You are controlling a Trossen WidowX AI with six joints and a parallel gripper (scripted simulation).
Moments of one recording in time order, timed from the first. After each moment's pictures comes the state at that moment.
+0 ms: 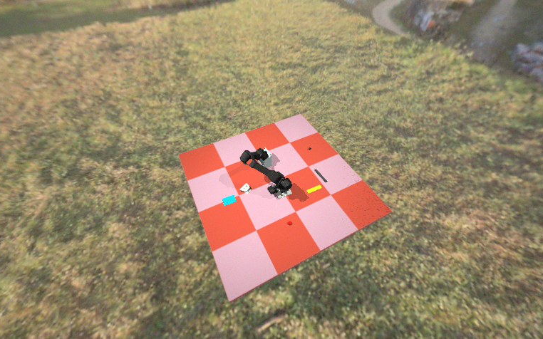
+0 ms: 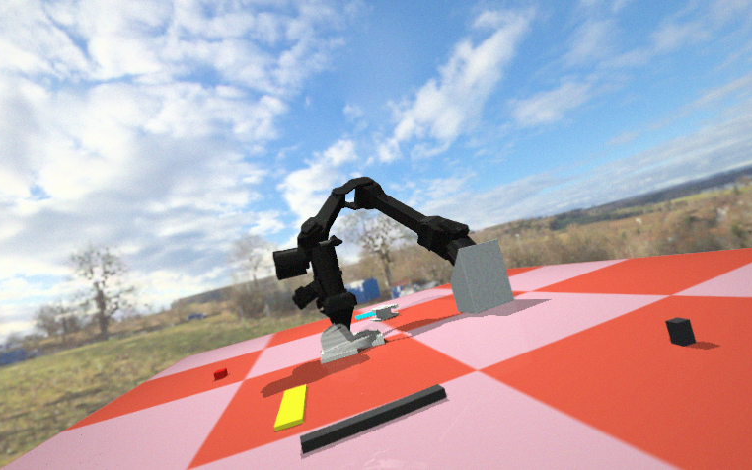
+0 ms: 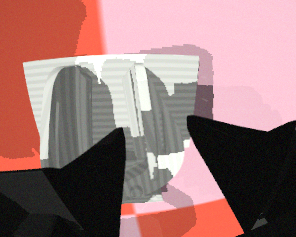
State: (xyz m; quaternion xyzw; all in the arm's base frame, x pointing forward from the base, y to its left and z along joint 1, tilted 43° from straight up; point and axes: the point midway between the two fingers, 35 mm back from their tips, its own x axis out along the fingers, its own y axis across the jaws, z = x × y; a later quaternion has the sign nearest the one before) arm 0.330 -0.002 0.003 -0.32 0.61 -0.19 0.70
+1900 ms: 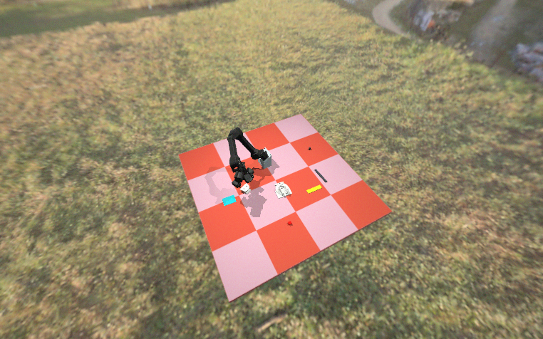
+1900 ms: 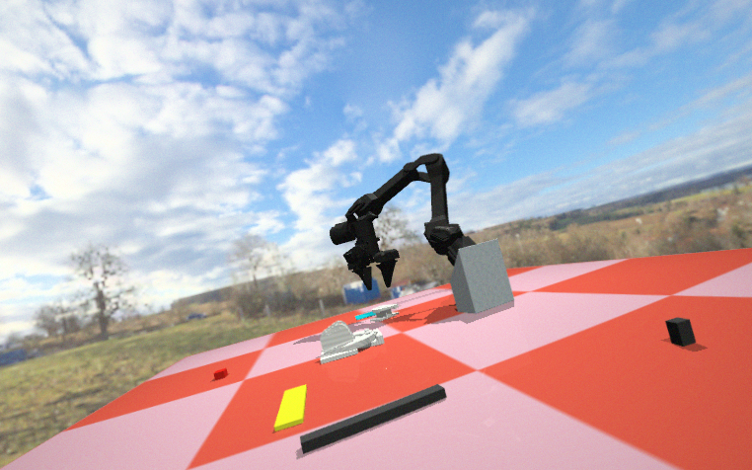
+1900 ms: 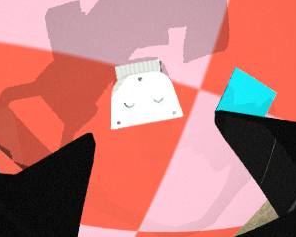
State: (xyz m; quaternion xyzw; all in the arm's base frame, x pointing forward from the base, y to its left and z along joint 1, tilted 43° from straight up) arm 0.189 -0.151 0.202 -0.45 0.63 -0.08 0.62
